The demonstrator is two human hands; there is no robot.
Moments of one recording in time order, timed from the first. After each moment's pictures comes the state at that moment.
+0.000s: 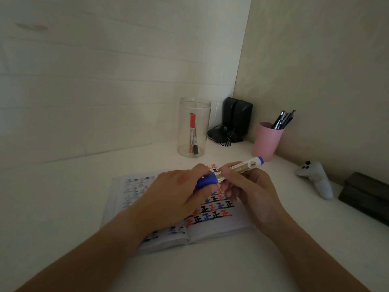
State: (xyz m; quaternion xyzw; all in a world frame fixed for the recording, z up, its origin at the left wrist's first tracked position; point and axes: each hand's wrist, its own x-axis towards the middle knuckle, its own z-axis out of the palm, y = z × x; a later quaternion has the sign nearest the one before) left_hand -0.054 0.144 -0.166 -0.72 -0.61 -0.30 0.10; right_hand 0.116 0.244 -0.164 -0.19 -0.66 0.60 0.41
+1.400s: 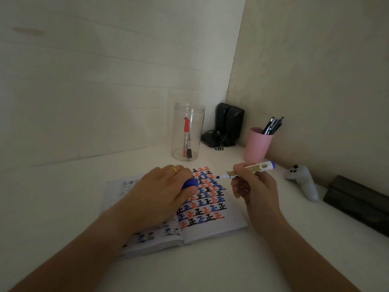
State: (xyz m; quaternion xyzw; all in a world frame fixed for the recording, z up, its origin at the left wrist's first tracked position) left_hand -0.071 0.141 -0.165 -0.72 -0.65 -0.21 0.12; right_hand 0.123 0.252 -0.163 -0.28 -0.54 0.59 0.52
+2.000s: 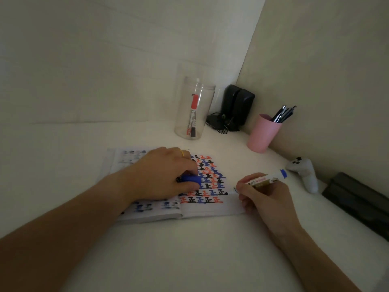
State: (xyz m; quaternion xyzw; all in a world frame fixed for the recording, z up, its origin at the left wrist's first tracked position) left_hand -0.077 0.145 -0.174 -0.76 -0.63 -0.17 0.08; right_hand 0.161 0.236 -0.184 -0.37 -0.69 0.47 0.41
